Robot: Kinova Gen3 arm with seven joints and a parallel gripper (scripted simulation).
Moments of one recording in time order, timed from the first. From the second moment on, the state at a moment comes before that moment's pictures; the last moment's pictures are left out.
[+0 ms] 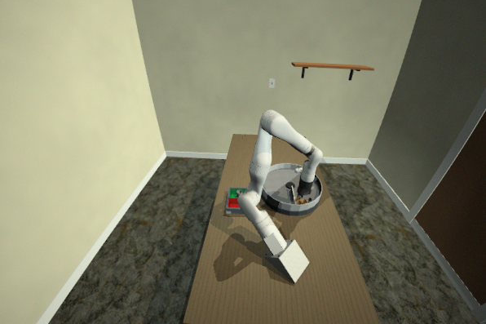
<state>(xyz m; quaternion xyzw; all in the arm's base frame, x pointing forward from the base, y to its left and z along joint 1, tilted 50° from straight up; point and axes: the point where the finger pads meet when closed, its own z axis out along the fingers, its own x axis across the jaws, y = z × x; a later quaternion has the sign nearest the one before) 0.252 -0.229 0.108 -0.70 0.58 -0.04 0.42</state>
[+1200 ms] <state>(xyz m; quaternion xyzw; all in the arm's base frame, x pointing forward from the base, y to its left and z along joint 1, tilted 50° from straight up) 0.266 -0.214 0.092 -0.70 0.58 -0.04 0.42</state>
